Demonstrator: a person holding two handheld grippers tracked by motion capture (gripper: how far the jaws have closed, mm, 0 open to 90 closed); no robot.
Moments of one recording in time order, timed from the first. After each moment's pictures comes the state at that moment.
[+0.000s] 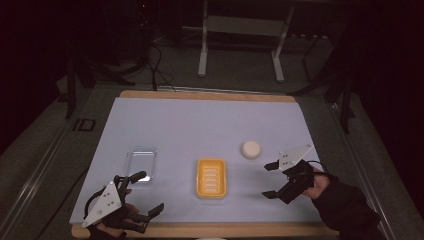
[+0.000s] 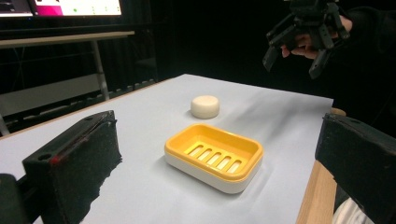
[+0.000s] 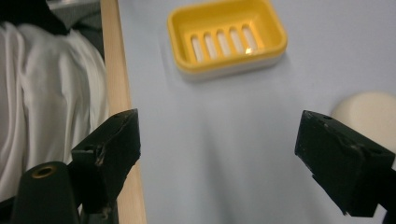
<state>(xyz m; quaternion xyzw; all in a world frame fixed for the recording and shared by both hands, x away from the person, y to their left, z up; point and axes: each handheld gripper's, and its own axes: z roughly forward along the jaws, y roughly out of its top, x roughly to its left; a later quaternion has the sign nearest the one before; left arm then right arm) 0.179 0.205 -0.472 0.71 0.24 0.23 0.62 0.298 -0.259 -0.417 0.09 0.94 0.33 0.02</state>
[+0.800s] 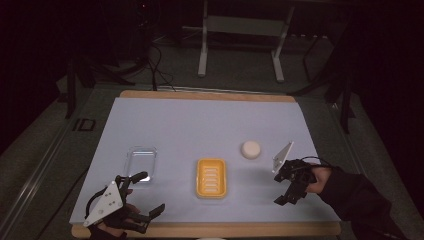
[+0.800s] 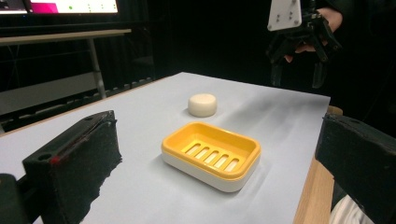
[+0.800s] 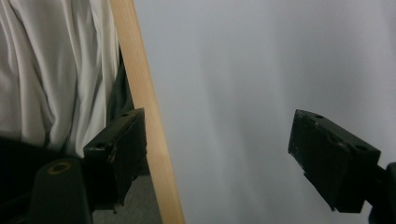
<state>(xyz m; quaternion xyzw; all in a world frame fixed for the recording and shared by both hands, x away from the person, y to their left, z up) 0.180 0.203 -0.473 0.71 0.23 0.22 0.62 0.315 -0.259 -0.429 0.11 0.98 0.13 -0.08</state>
